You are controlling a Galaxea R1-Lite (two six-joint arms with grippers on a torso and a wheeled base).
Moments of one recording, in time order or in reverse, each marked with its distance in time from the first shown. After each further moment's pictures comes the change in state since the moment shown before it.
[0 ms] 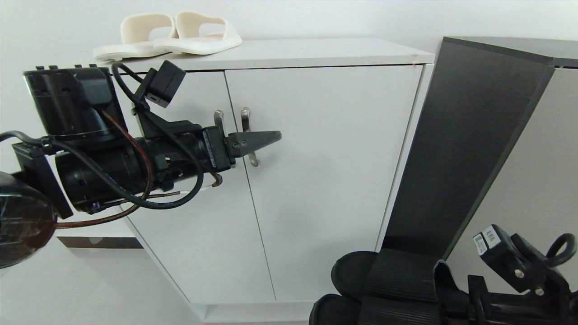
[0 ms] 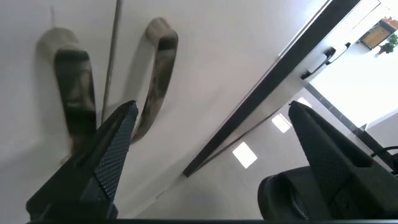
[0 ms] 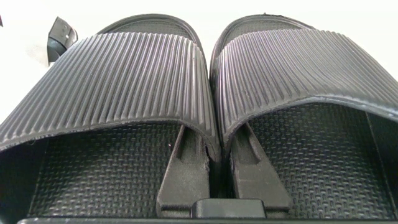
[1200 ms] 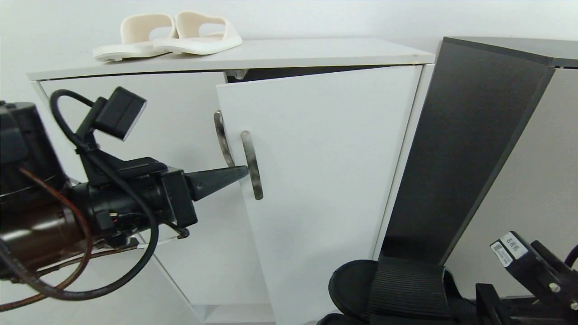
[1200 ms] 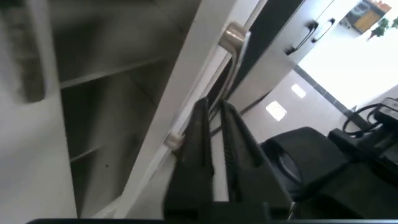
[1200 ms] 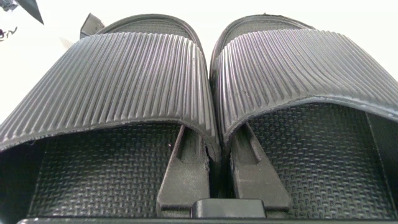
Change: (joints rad) left arm -0.051 -0.210 0.251 -0.037 -0.003 -0.006; right arm 0.000 -0.046 0.021 0.000 0.093 -0.001
